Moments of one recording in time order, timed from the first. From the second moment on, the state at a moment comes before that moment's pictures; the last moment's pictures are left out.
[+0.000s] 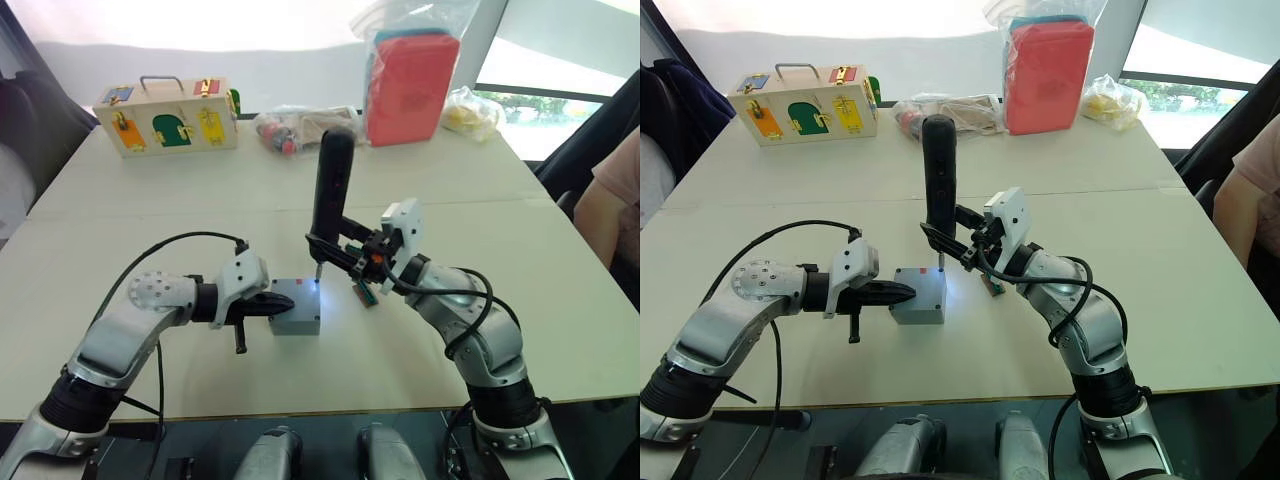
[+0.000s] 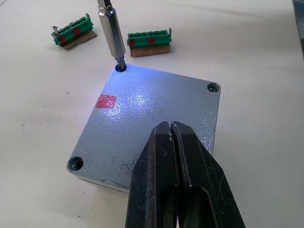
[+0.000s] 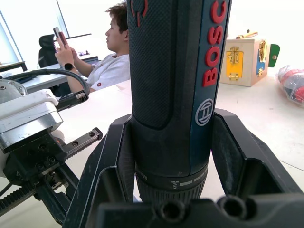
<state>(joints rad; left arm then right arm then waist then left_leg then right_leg) -0.33 0.74 -0.18 -0.32 -0.34 0.56 -1.04 -0.40 -0.27 0.13 -0.35 0.44 0.49 0.56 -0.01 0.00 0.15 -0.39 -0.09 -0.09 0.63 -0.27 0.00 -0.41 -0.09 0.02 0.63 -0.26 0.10</state>
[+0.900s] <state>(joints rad) -0.31 0.75 -0.19 -0.33 -0.34 0.58 -1.04 -0.35 -0.26 0.23 -0.37 0.32 0.46 0.51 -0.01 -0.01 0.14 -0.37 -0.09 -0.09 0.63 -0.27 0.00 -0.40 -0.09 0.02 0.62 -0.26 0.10</state>
